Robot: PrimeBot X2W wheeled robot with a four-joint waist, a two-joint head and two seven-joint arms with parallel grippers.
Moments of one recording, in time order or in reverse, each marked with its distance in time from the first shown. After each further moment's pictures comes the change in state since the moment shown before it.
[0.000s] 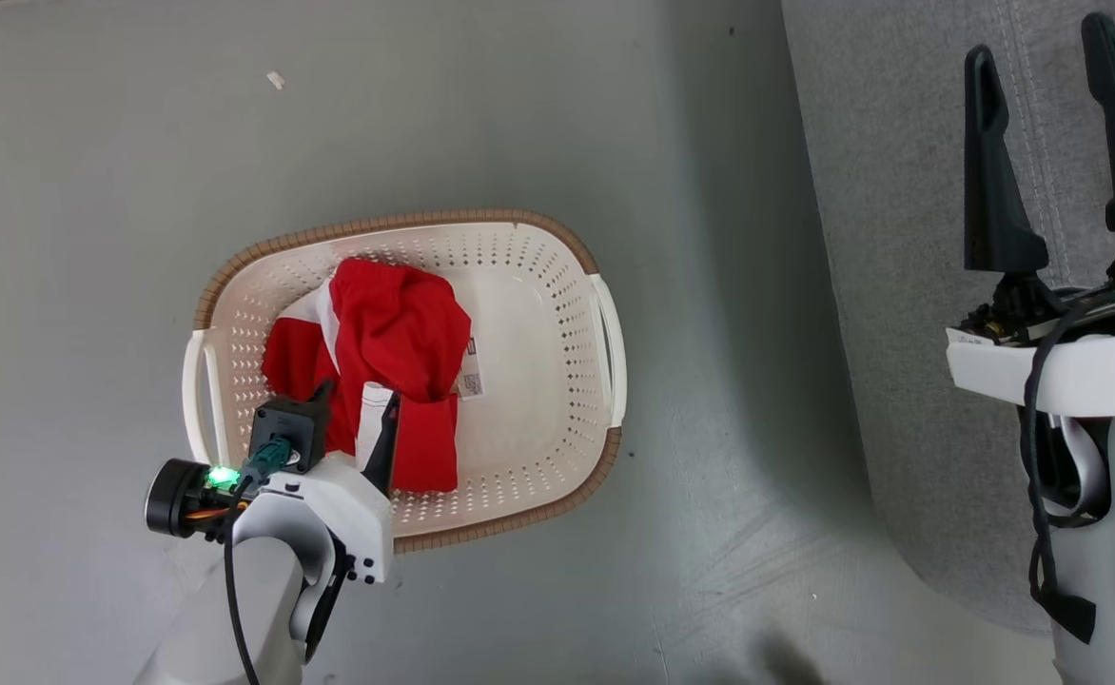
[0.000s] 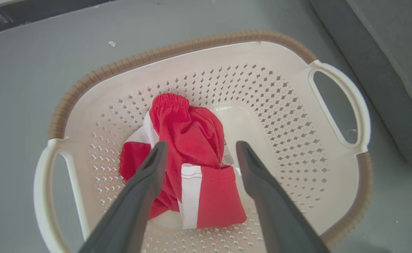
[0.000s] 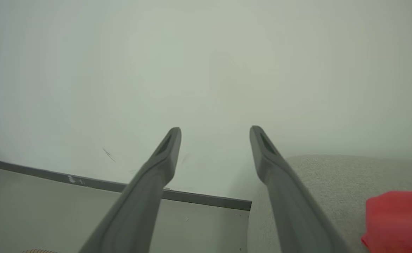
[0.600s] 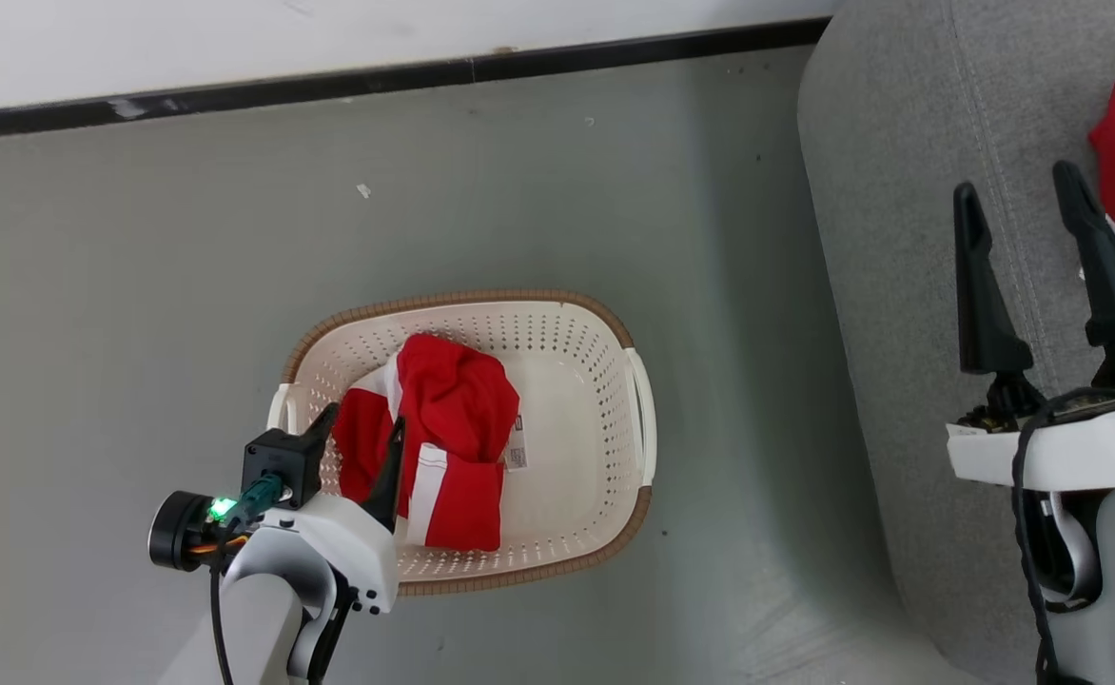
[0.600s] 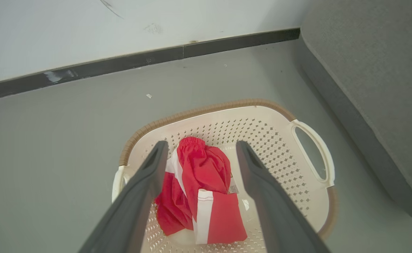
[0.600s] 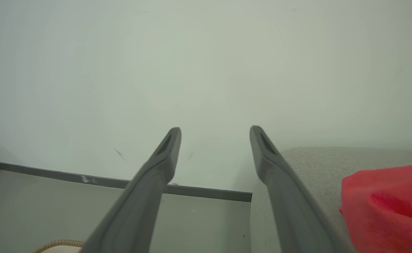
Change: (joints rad) left arm 0.122 0.023 0.027 -0.175 -0.027 0.012 0.018; right arm 0.181 0.001 -0.040 0.029 -0.003 0.000 0.000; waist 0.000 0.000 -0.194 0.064
